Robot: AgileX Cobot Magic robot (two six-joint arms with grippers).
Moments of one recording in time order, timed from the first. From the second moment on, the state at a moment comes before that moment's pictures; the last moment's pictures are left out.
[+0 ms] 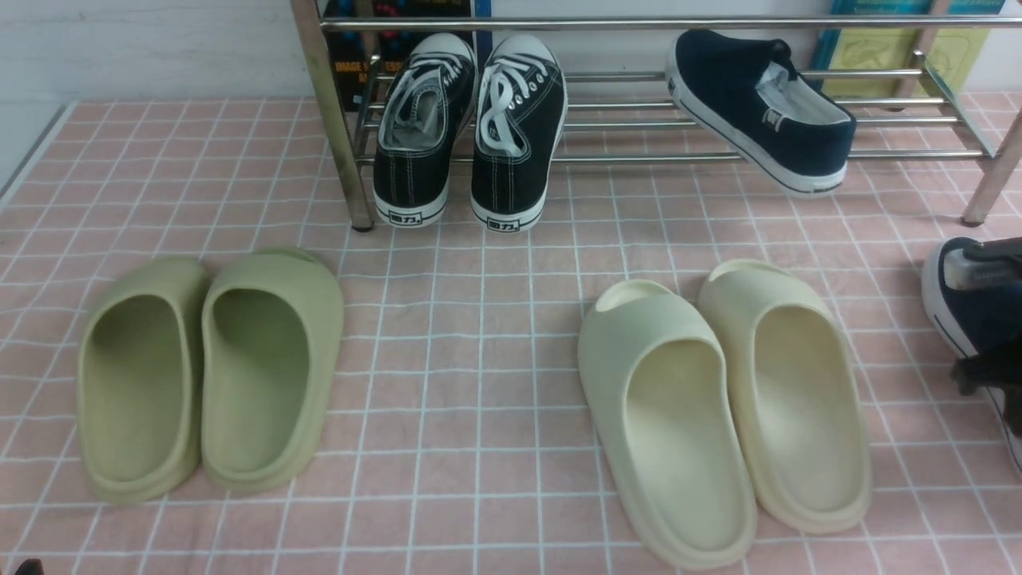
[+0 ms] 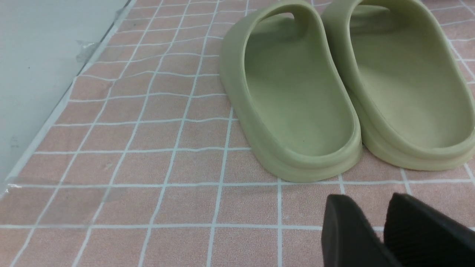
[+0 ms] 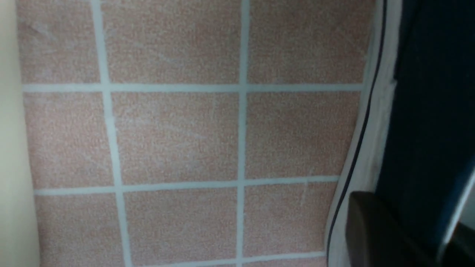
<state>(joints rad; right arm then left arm) -0.08 1.75 -1.09 -0.12 0.86 0.04 -0.02 -0.01 0.02 0.27 0.38 -0.14</state>
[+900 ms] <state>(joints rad) 0.04 1.94 -1.73 -0.15 1.05 -0.03 -0.02 -0.01 0.02 0.27 0.38 -0.14</state>
